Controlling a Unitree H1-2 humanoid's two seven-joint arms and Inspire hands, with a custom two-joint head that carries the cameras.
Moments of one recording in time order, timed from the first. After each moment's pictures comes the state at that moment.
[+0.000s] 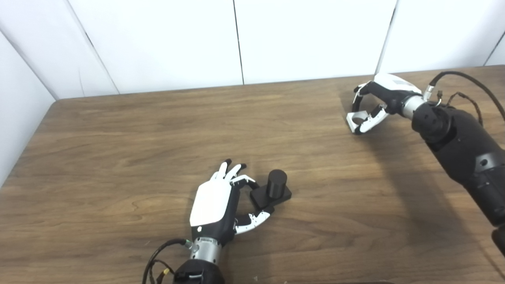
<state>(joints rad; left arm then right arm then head) 0.11 0.07 -0.41 -0.32 1.04 0.29 -0.02 -0.73 -0.50 0.35 0.50 -0.61 0.09 0.31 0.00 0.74</state>
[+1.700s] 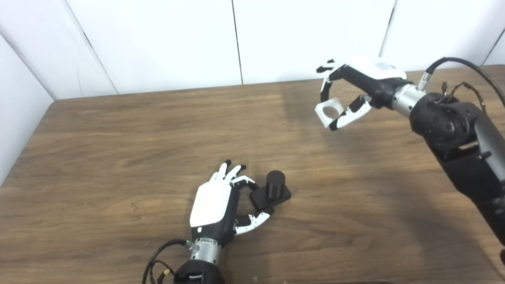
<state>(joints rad) 0.11 0.06 -0.42 -0.30 1.05 0.29 -0.02 -0.60 -0.52 0.30 -0.16 -0.57 0.17 0.53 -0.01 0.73</state>
